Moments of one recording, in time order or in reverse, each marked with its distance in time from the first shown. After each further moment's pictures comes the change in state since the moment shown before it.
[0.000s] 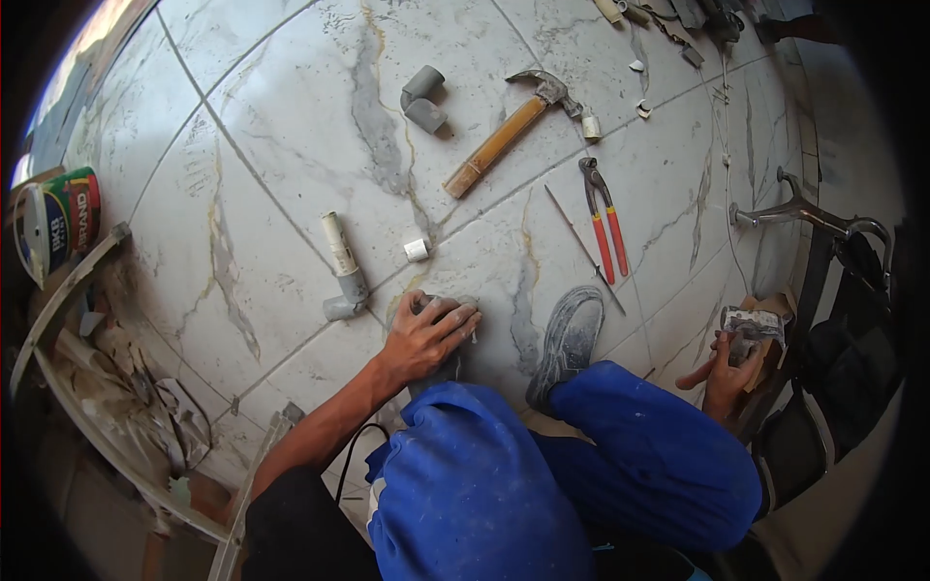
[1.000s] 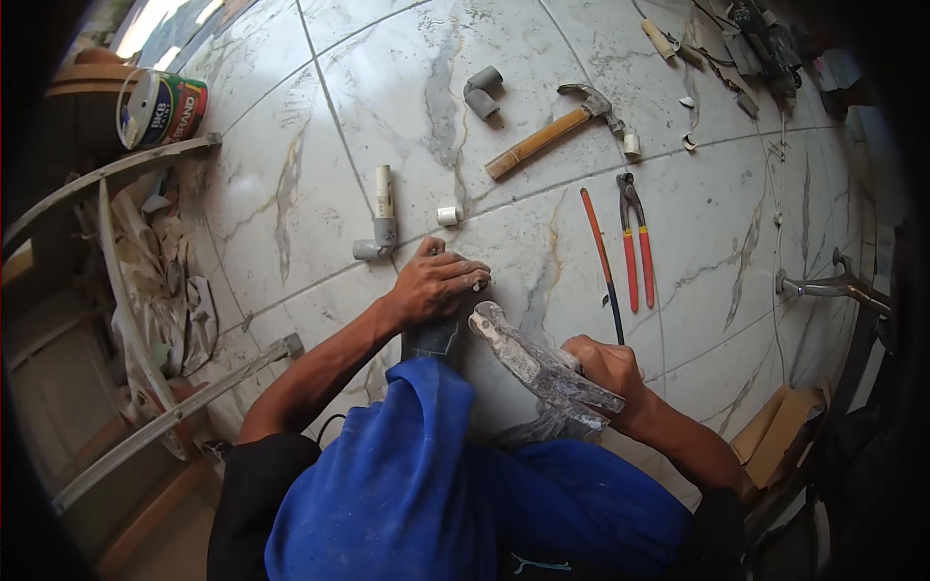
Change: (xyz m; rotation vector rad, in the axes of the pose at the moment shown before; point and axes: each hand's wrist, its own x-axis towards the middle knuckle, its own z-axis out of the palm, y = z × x) left_hand 0.007 0.003 0.005 0.109 0.019 -0.049; right_hand -0.050 -0.072 0.111 0.403 -1.037 -0.987
